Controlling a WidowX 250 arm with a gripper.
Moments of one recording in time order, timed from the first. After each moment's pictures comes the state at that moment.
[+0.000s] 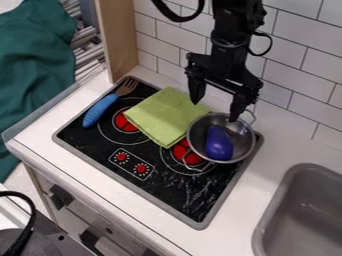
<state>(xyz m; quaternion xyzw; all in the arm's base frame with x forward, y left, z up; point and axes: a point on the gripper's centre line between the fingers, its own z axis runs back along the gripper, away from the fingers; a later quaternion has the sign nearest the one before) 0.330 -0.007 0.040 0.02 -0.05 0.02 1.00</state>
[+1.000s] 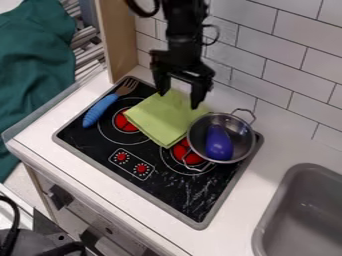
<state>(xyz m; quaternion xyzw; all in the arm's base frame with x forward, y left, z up) 0.342 0.072 0.011 0.01 -0.06 0.04 1.00</state>
